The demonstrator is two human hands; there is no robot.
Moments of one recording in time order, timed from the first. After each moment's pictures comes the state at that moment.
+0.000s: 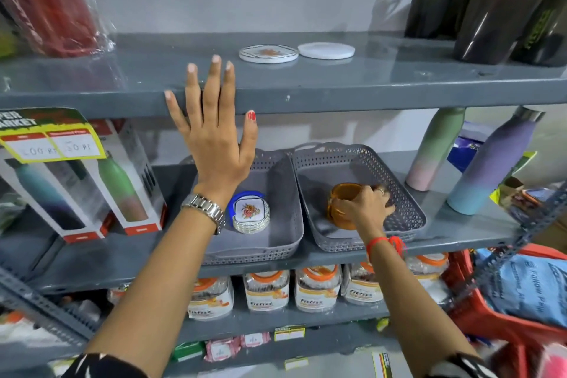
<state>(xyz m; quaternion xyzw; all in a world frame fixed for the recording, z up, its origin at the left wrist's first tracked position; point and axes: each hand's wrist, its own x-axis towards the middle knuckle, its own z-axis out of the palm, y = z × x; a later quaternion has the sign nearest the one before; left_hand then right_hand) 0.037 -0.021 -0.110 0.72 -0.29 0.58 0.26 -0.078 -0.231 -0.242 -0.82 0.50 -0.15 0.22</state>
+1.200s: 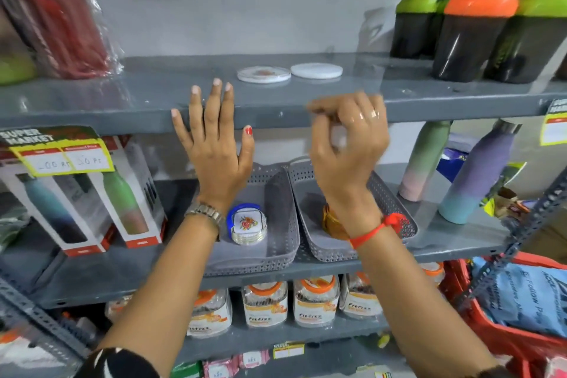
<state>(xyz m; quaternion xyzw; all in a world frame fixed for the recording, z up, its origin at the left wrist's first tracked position) 0.034 -0.020 -0.109 0.73 -0.28 0.57 0.26 -0.104 -0.112 -0.056 -0.64 0.01 -0.76 0.15</state>
